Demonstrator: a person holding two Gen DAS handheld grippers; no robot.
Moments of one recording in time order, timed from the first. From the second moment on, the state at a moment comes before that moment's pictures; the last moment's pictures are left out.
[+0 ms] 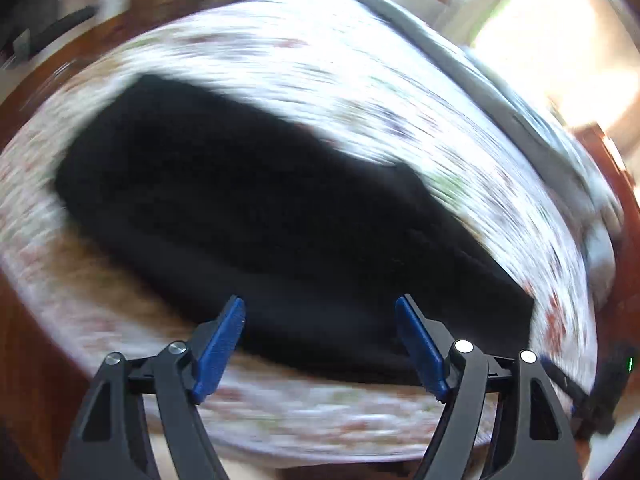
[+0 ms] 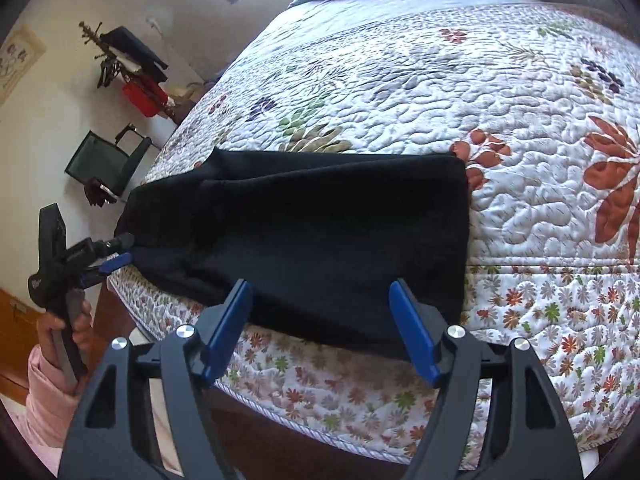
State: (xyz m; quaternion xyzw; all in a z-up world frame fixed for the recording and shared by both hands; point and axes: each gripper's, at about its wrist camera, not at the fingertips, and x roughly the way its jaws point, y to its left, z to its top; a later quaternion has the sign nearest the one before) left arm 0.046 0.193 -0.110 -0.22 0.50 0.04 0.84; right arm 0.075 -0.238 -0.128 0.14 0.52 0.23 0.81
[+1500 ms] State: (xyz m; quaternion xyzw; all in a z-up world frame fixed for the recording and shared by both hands) left arm 0.050 0.238 -0.054 -0.32 0.31 -0.03 0.90; right arm 0.078 -0.222 -0.164 0.19 0.53 0.26 0.78
